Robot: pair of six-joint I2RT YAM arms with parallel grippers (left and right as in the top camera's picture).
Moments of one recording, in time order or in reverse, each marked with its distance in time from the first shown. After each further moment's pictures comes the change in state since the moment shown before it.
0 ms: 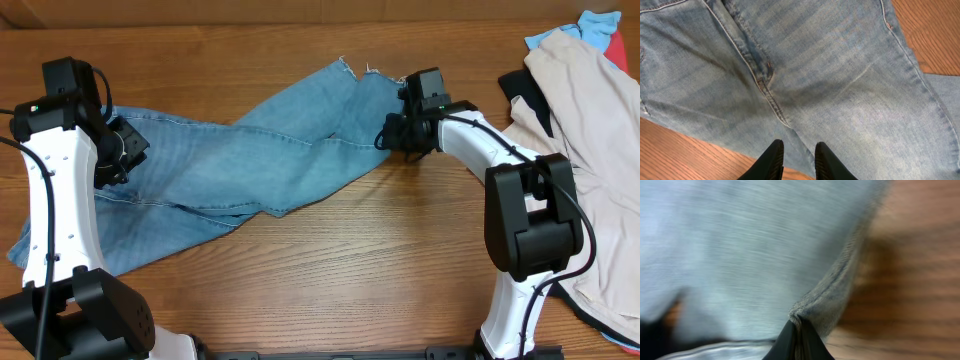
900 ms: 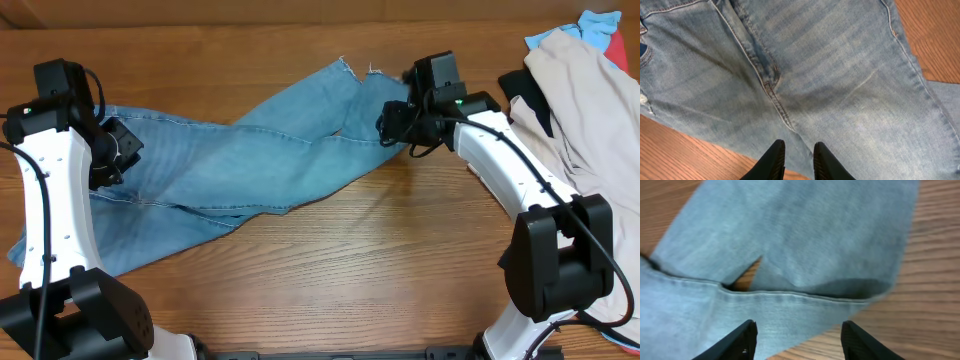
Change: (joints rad) left arm 0.026 0.000 0.000 0.001 0.000 -0.004; right arm 0.017 -0.218 -0.014 -0.144 0.036 0.030
